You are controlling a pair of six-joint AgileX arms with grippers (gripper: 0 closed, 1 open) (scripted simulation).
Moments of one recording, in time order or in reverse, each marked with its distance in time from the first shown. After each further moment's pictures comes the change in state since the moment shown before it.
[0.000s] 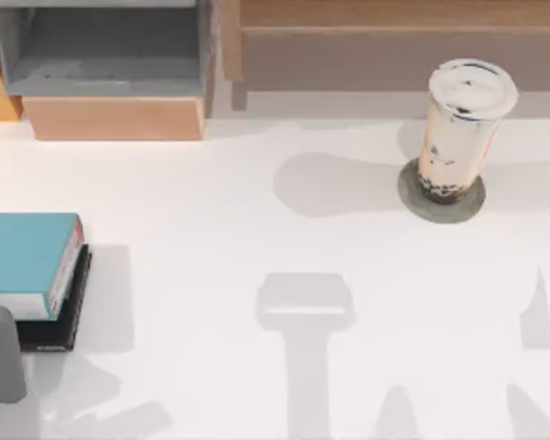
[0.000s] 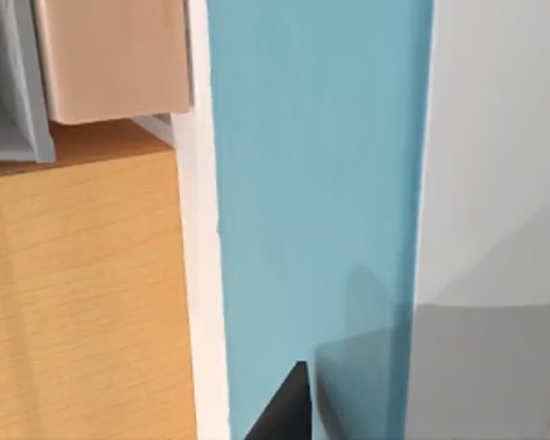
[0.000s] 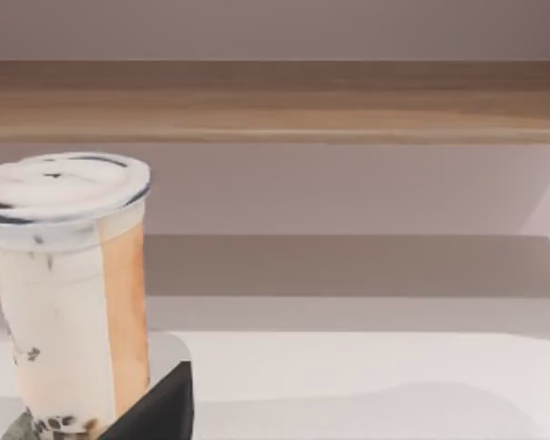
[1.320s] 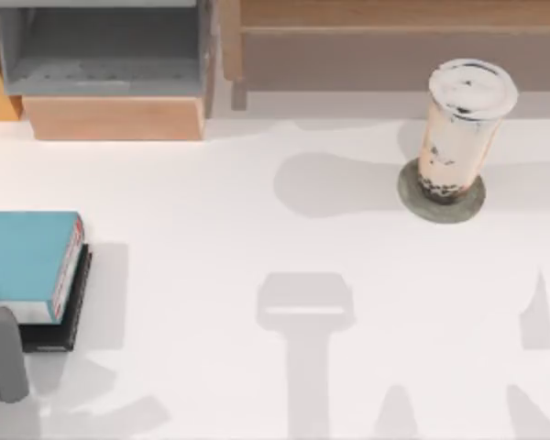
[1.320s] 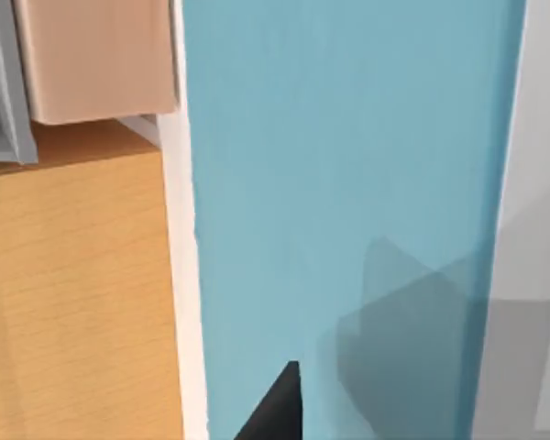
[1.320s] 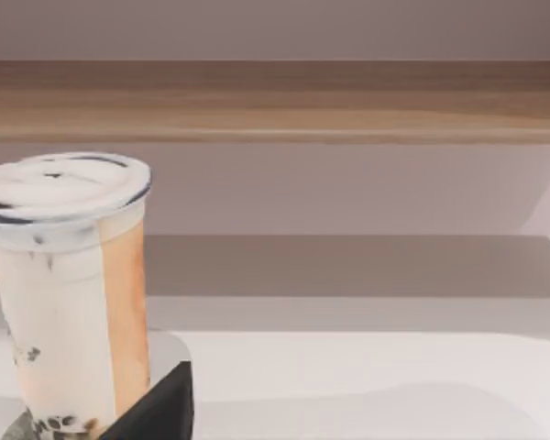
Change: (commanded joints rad) left arm -0.009 0.068 0.009 0.059 -0.007 -0.004; right arm 0.000 0.000 0.000 0.000 0.000 0.000
